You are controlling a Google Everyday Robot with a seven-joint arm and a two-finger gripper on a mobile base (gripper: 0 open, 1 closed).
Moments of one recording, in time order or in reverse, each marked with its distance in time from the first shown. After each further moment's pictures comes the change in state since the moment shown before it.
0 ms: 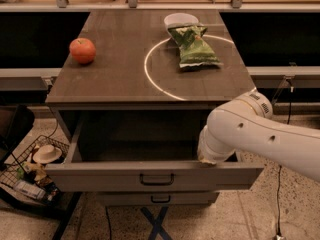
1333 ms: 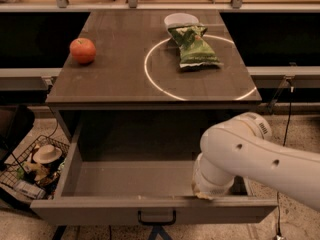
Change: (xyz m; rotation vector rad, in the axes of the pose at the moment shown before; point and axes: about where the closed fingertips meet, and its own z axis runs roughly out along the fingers) arm -0.033 0.106 -0.016 -0.220 -0.036 -0.022
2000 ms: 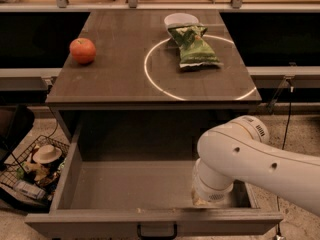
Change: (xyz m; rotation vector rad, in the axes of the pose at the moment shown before) arm -0.006 0.017 -0.002 -0.039 0.009 -0.002
